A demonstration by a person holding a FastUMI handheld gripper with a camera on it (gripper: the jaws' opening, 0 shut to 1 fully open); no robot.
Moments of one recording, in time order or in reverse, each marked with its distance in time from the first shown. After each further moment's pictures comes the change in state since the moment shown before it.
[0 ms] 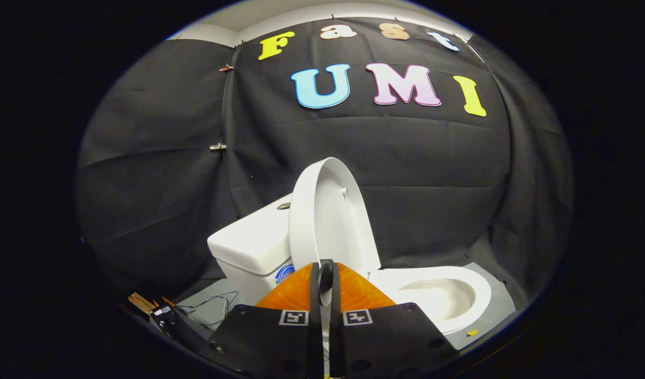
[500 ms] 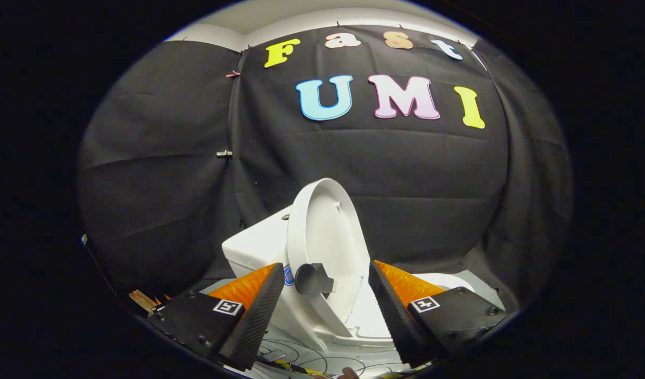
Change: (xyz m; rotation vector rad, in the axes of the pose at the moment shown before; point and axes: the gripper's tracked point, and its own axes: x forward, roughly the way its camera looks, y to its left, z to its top) arm -0.068 -0.013 0.050 -0.047 -0.060 0.000
